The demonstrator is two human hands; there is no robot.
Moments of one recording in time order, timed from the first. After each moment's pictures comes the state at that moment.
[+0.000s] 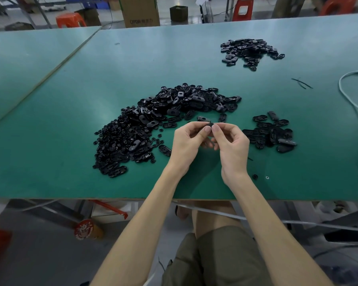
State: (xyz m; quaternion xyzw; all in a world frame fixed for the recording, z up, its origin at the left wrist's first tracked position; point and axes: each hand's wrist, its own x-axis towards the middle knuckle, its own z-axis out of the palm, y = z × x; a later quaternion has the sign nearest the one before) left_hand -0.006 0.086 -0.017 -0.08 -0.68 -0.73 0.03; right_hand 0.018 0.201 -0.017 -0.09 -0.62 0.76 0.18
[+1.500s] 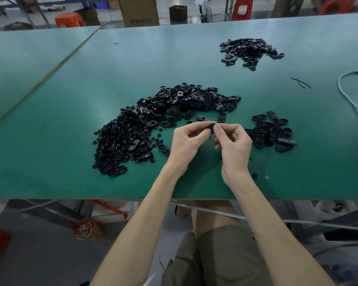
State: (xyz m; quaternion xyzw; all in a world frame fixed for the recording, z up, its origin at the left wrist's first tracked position) left_hand -0.003 0.085 -0.012 -0.08 -0.67 -0.74 0.02; right_hand 0.022 0.202 -0.012 -0.11 -0.60 0.77 0.19
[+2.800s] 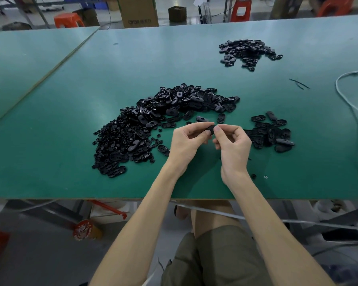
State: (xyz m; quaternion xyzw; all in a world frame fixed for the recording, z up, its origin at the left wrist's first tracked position) left_hand -0.004 0.084 -0.013 -0.09 -0.67 -0.73 0.01; right_hand 0.020 0.202 -0.013 -0.14 -0.61 0.76 0.19
